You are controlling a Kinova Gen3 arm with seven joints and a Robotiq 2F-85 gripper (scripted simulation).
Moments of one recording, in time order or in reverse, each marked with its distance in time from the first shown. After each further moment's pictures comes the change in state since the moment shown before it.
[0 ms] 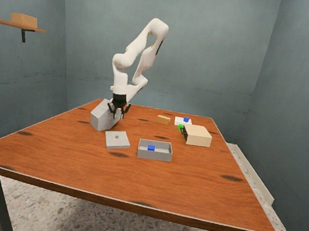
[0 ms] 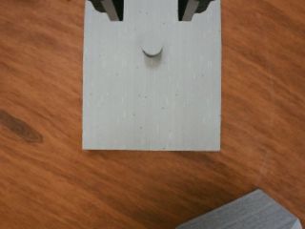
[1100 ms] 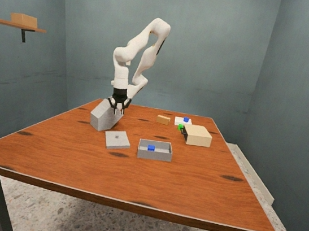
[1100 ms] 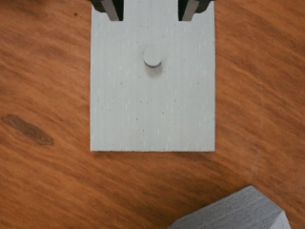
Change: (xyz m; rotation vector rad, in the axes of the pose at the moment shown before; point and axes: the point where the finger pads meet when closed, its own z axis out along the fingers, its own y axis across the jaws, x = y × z) arm -0.005 0.001 -0.031 0.003 -0.002 0.010
